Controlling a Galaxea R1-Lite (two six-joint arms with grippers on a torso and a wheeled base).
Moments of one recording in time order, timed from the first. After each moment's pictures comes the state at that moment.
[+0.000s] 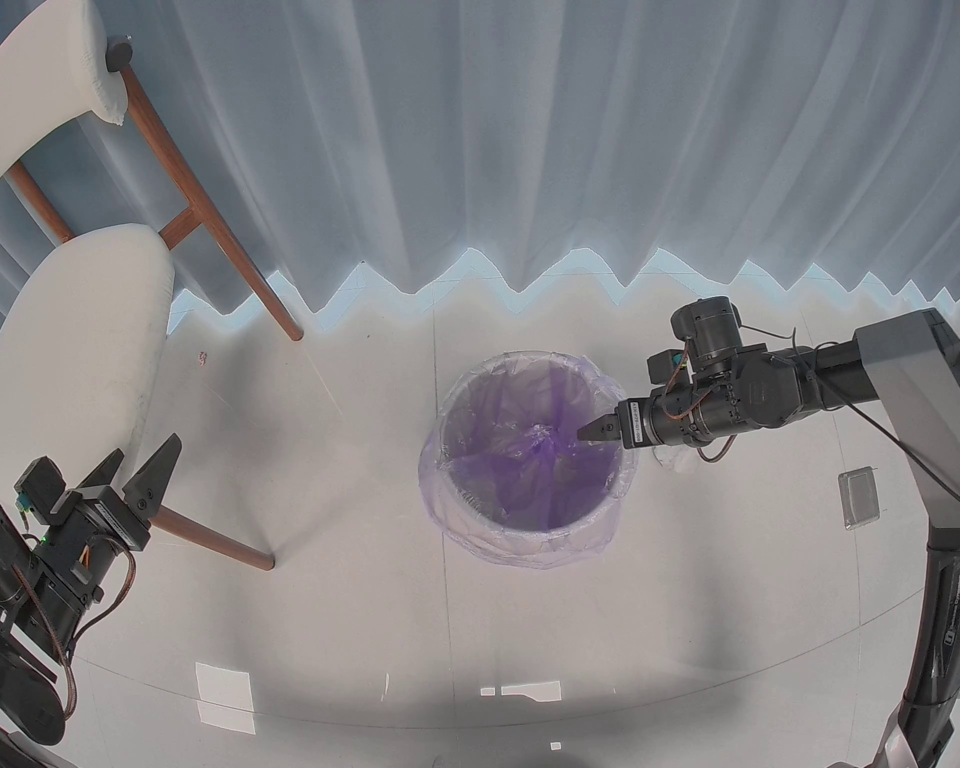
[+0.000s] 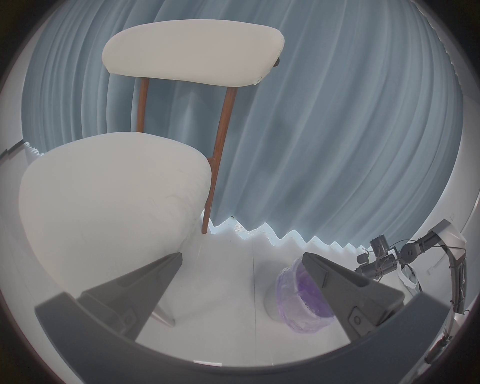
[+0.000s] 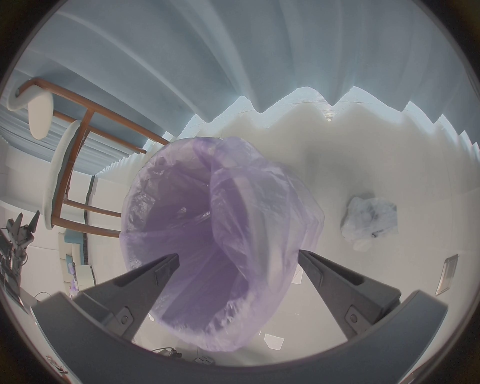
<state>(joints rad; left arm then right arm) -0.03 1.43 -0.02 -1.51 -0.09 -0.32 0.18 2.23 -1.60 0.10 0.22 0.10</state>
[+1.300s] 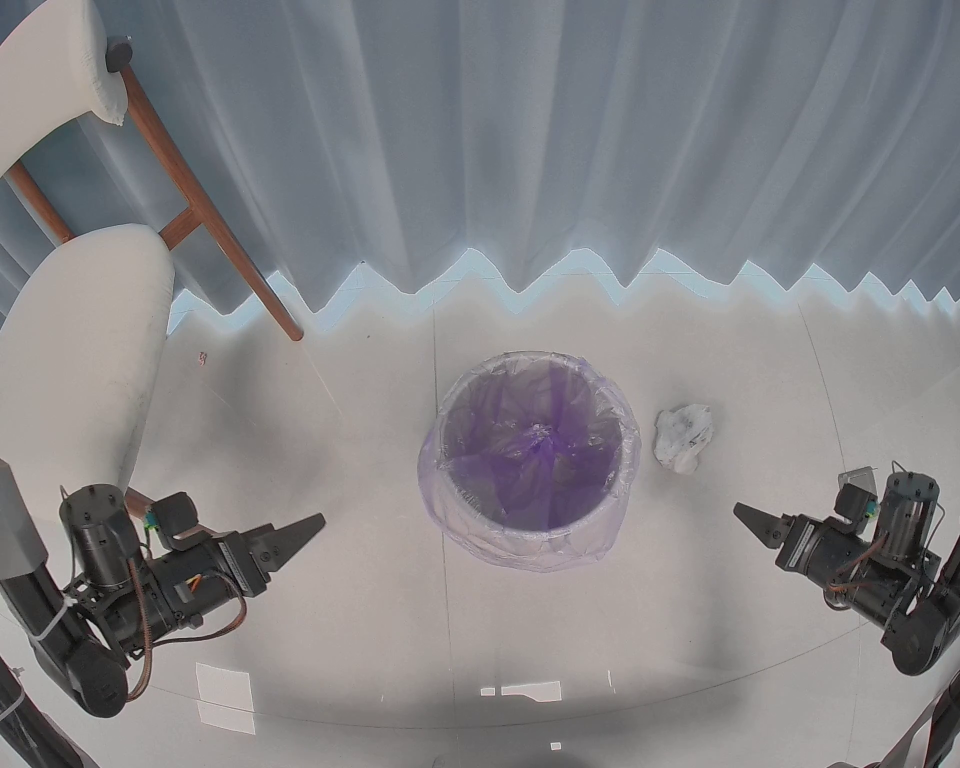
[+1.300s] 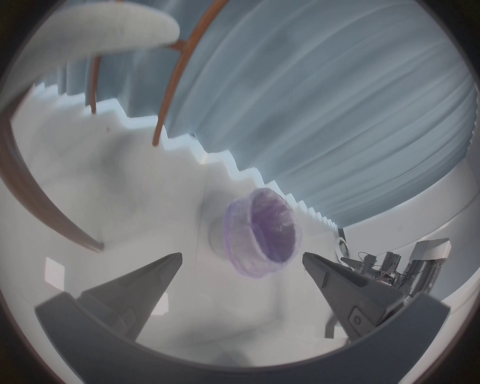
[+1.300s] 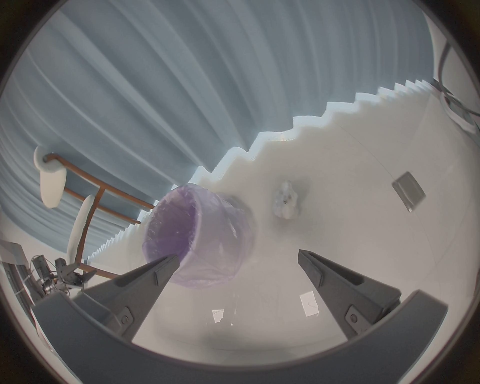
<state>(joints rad) -0.19 1.82 -0.11 -1.51 -0.38 -0.52 0.01 1.83 -0.11 -1.39 0.14 0.44</state>
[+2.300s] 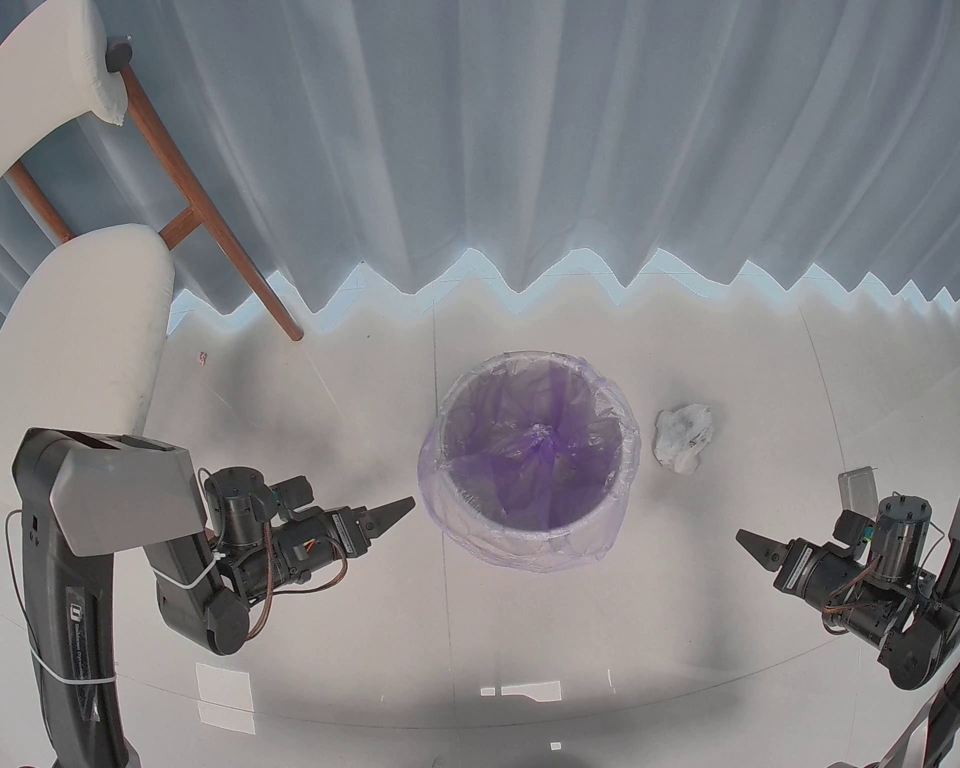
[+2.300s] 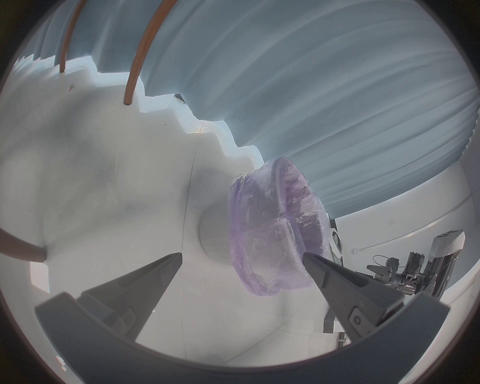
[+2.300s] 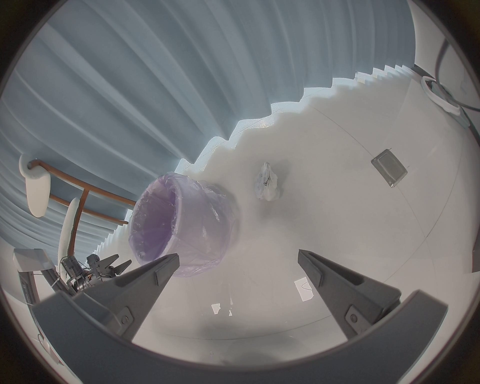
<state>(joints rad) -0.25 2.34 -0.62 -1.51 -0.45 -0.53 0.02 1.89 -0.02 -1.44 0.07 0.50</state>
